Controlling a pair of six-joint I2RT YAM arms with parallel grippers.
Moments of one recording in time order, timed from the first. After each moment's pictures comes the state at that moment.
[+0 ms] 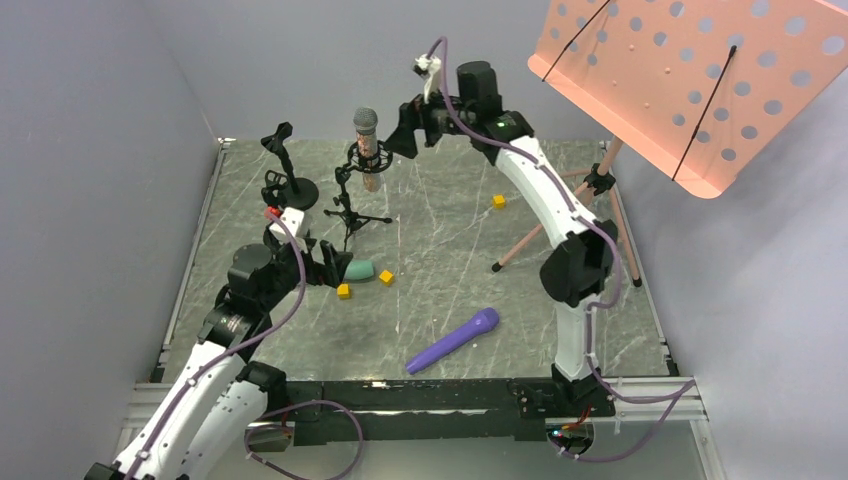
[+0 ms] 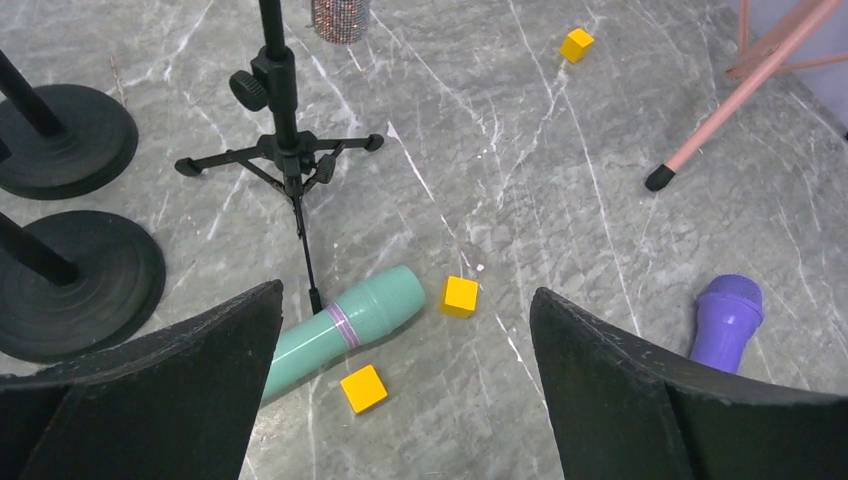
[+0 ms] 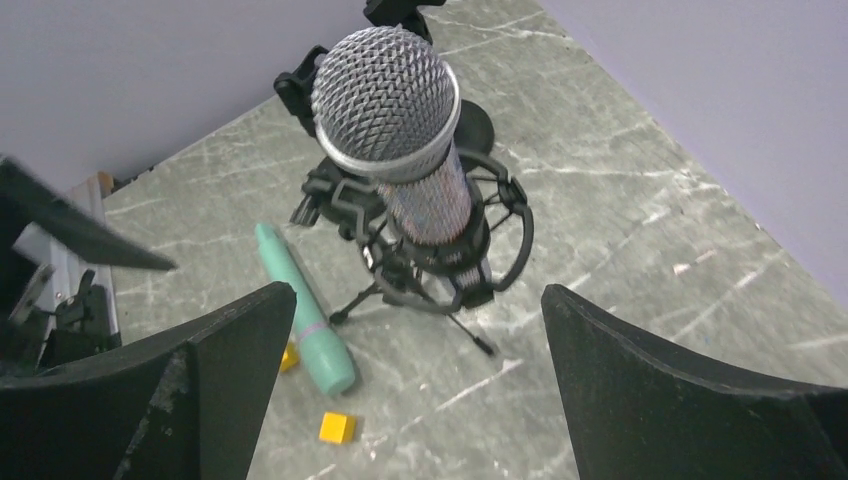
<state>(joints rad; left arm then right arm) -0.36 0.60 0.55 -0.16 0.14 -0.16 0.49 2.08 2.21 -0.46 -0.67 0.03</state>
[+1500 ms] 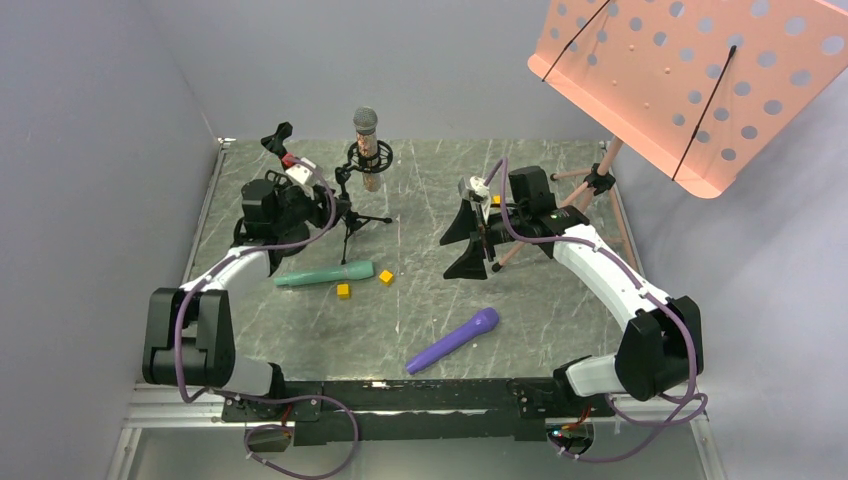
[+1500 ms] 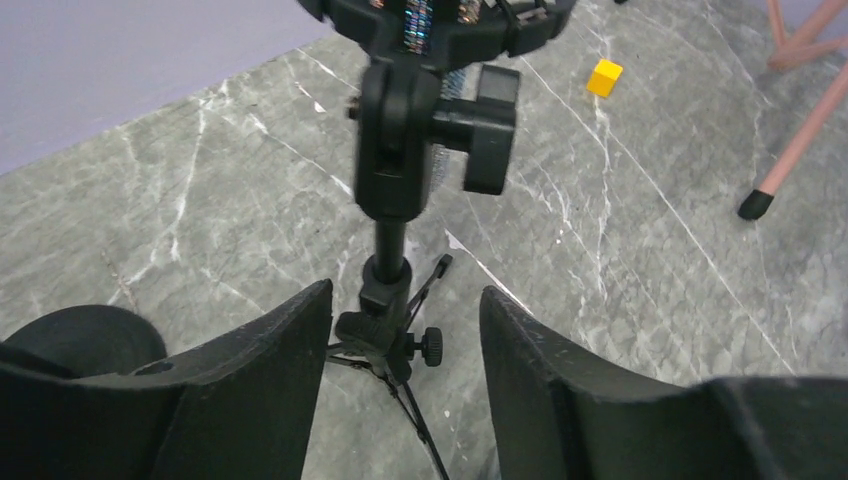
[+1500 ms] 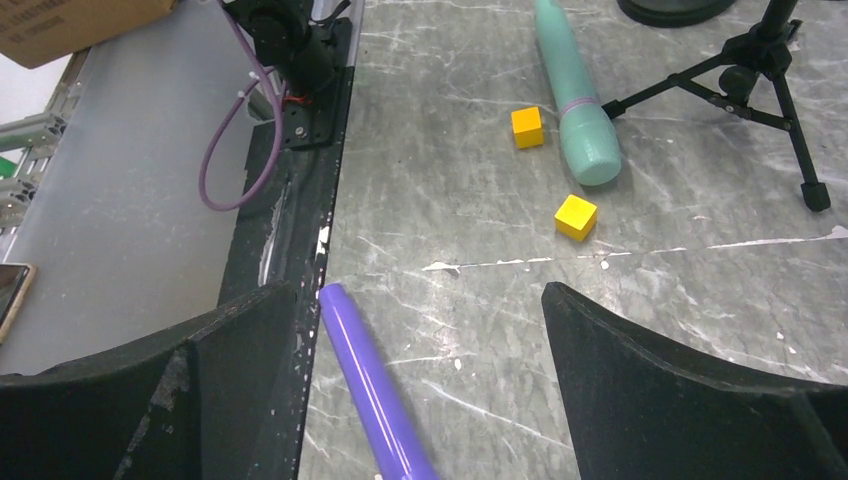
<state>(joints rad) -0.04 1.40 0.74 0.50 0.68 0.03 0.38 1.37 1.07 -0.45 -1.21 -0.42</state>
